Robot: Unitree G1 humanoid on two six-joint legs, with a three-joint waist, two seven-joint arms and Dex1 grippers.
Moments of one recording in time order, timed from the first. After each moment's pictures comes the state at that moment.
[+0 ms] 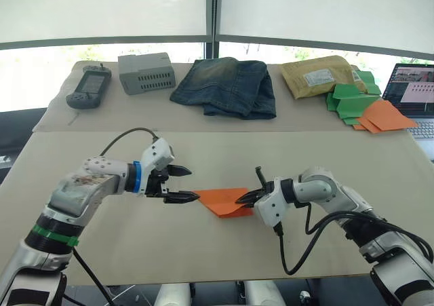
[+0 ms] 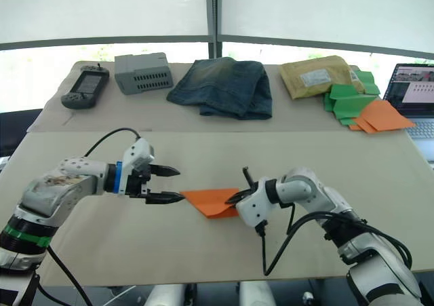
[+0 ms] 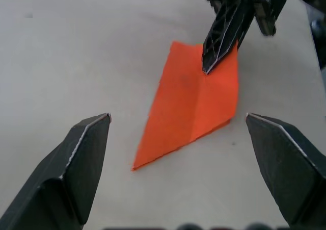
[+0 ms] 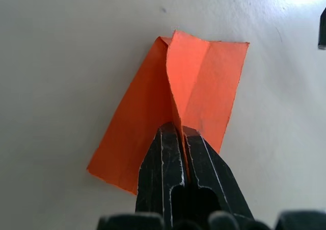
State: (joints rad) left arm -0.48 0.80 -0.22 -0.14 -0.49 0.69 -1.10; right arm -0.58 -0.68 0.51 0.30 -0.21 -0.75 1.01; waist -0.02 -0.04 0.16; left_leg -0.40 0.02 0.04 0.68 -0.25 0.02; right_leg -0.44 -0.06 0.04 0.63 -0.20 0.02
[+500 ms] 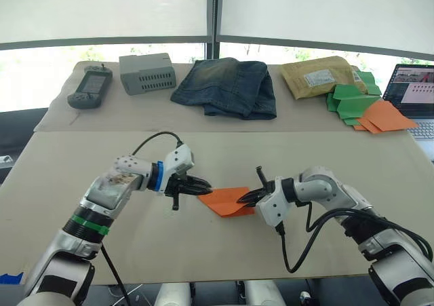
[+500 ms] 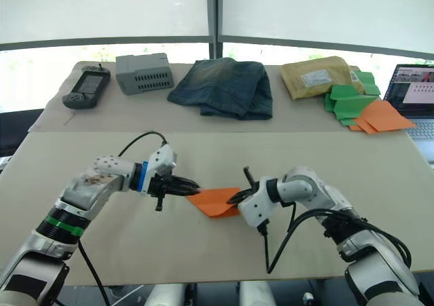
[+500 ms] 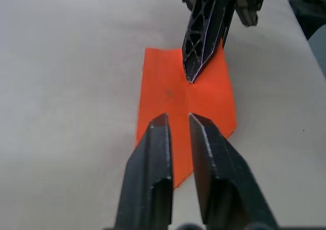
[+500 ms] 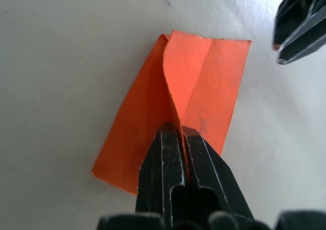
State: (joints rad) left arm -0.54 0.63 -0.32 0.02 -0.34 0.52 -1.20; right arm -0.57 -0.67 0.50 0.33 -0.22 -0.78 1.00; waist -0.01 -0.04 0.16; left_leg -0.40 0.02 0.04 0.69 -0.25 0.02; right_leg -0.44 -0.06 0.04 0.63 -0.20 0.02
